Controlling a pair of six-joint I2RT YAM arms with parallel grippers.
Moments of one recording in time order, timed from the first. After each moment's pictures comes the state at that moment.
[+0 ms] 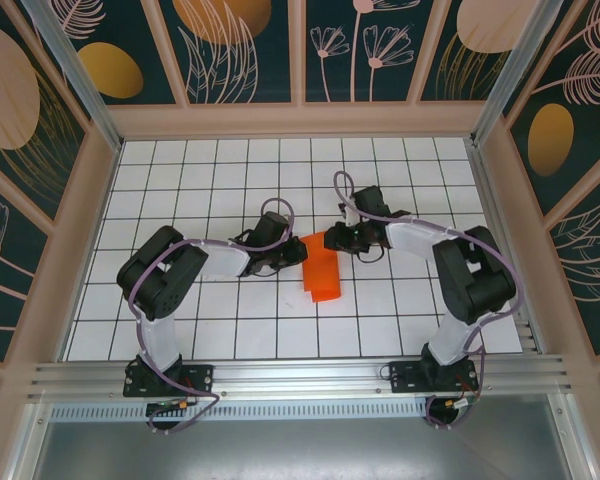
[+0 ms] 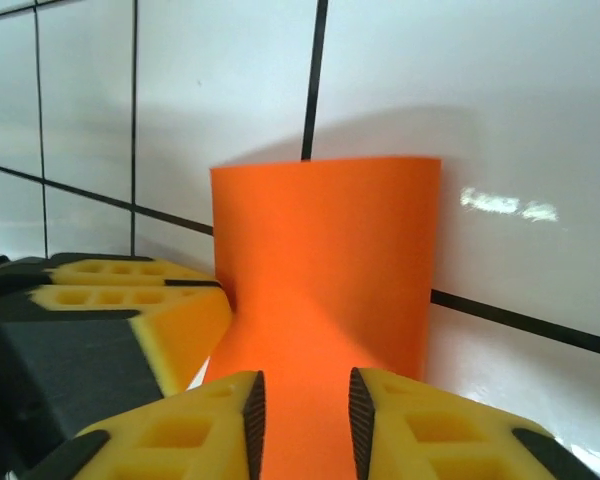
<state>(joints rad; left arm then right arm) -0.68 1.90 0.89 0.20 0.25 -0.87 0.45 1.70 0.97 -0.27 -0.45 0.47</state>
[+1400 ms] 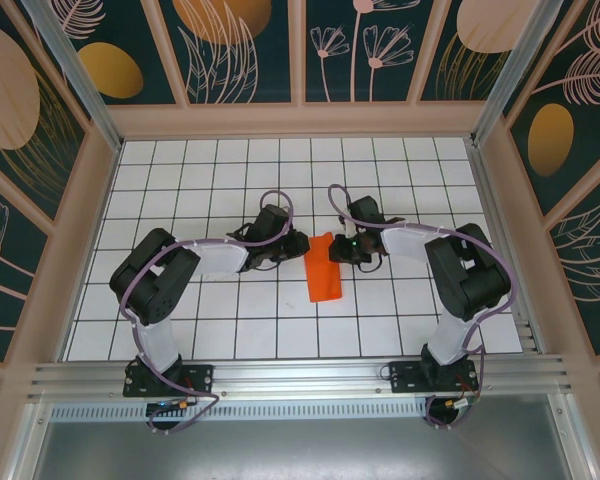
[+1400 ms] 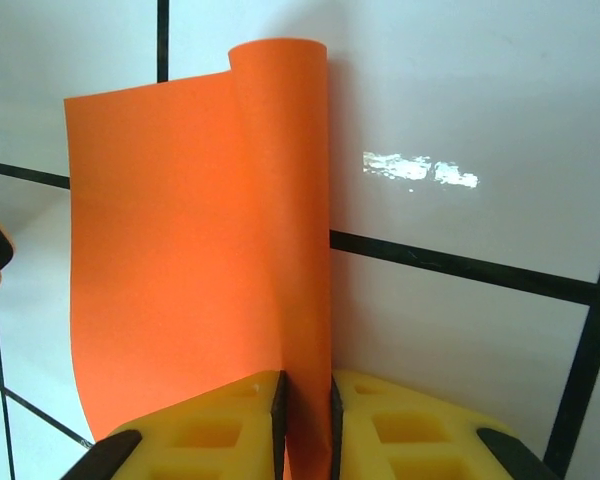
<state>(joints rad) -0.68 1.85 0.93 0.15 0.21 -0.87 0.47 1.76 0.91 -0.28 -0.36 0.45</state>
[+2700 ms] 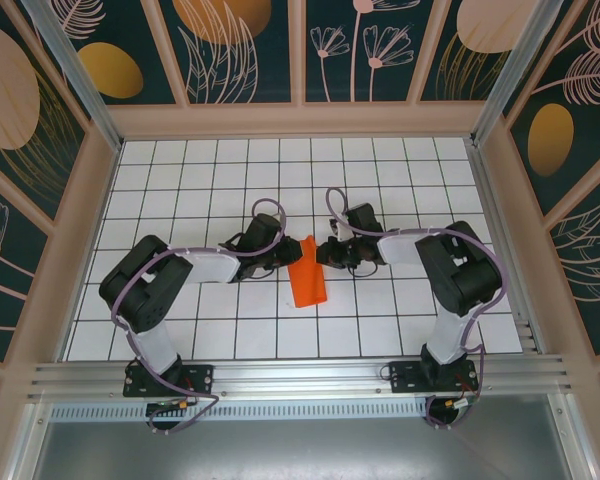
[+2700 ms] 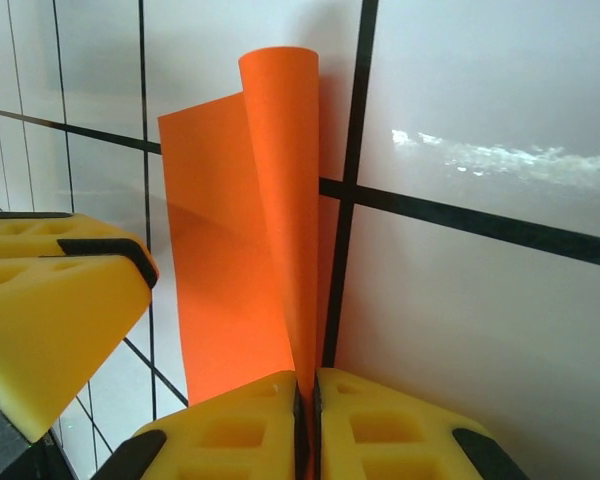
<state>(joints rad) -0.68 1.78 0.80 0.23 0.20 -0.87 0.50 1.80 0.82 0.02 -0.60 0.60</state>
